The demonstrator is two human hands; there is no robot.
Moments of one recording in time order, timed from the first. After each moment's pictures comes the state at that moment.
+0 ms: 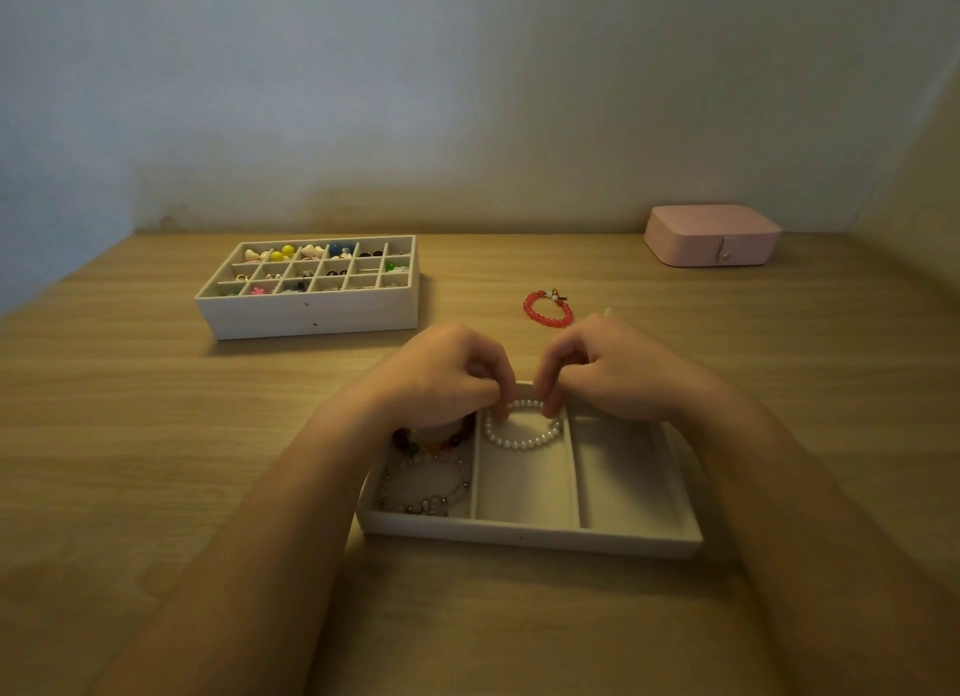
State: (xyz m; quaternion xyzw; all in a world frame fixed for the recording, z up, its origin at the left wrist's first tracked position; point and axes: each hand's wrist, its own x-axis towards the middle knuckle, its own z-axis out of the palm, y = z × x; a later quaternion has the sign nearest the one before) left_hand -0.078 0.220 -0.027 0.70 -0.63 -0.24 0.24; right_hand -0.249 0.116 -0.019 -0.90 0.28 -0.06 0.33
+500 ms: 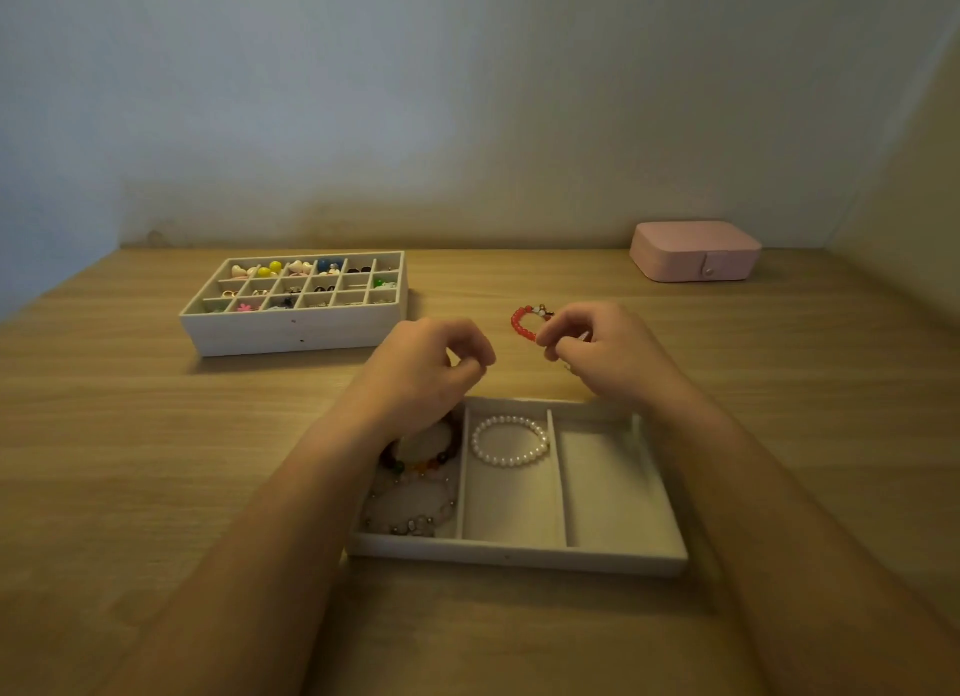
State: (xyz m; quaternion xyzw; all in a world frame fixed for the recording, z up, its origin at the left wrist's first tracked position) left_hand -0.067 0.211 -0.039 0.71 -0.61 -0.11 0.35; right_hand -0.243 0.089 -0.036 -0.83 0.36 -0.27 0.33
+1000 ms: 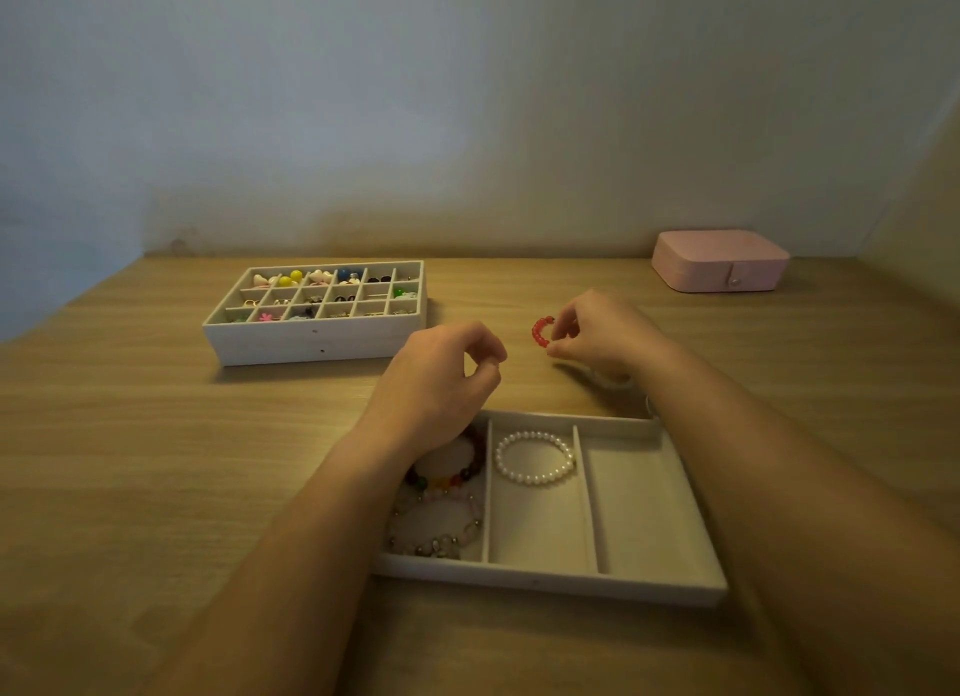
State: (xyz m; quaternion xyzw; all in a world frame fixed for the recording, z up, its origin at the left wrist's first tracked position) left_hand -0.063 0.208 -0.046 0.72 -0.59 -0.04 0.37; right_hand -0.197 0.028 -0.043 -0.89 0.43 -0.09 0.14
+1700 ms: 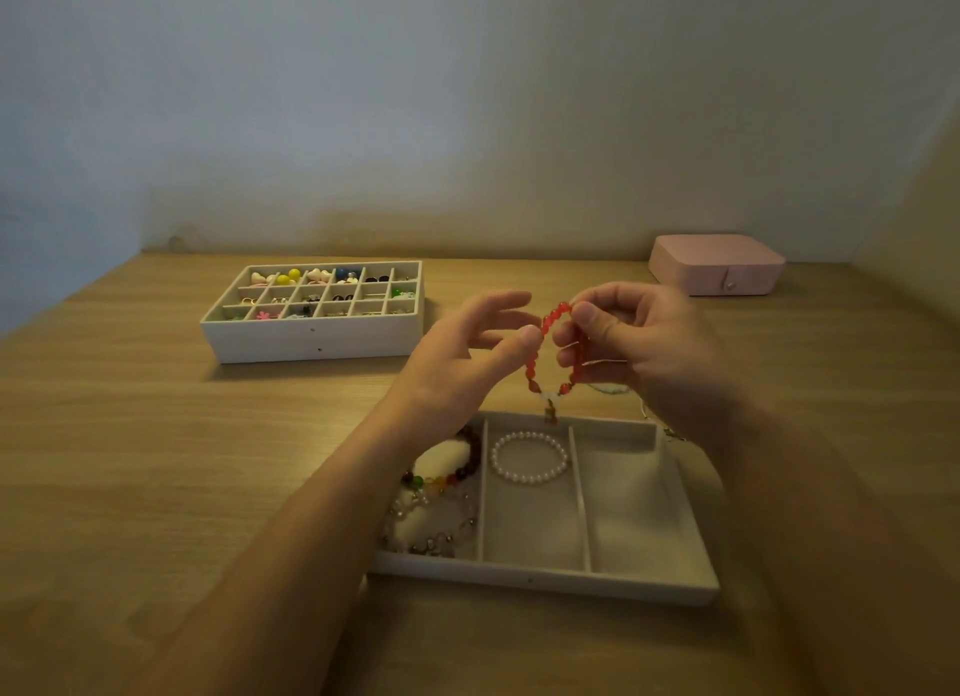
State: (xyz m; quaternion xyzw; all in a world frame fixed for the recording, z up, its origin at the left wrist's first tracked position) left_hand -0.081 0.214 -0.028 0.60 -0.57 -0.25 0.51; right_hand -0.256 0.117 -0.001 -0.69 0.26 -0.32 0.59
